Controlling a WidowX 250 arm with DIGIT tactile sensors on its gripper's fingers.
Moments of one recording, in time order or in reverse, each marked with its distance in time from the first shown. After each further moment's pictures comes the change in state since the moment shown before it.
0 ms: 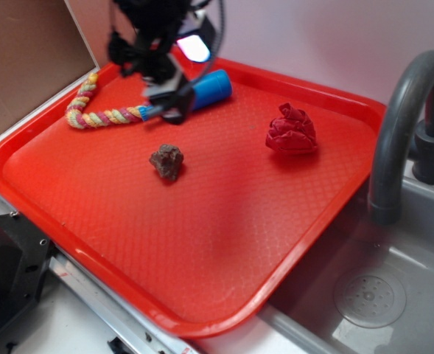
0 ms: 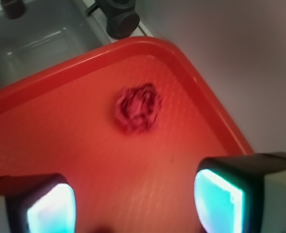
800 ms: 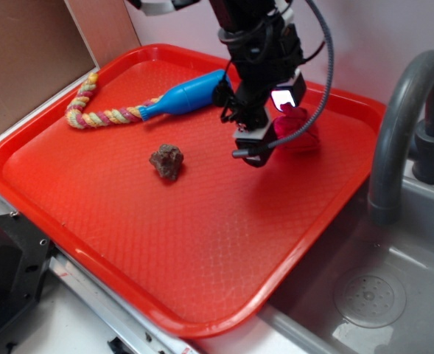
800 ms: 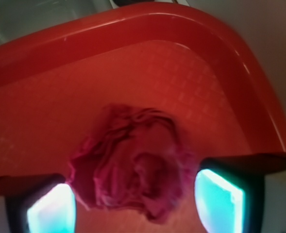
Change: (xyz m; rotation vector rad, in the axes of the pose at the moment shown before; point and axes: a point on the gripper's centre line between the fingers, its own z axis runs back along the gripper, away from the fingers) arm 0.026 0.008 -0.078 -0.148 0.060 -0.143
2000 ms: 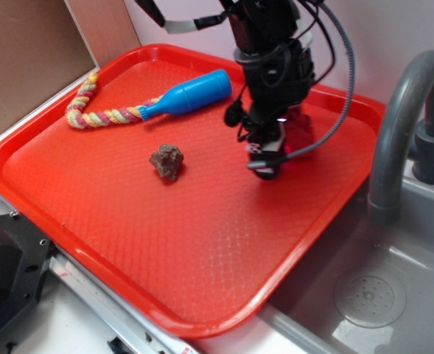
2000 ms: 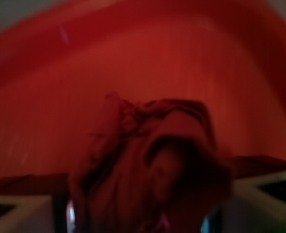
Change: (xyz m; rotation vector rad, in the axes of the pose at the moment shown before) arm -0.010 -0.014 0.000 -0.030 0.160 0.256
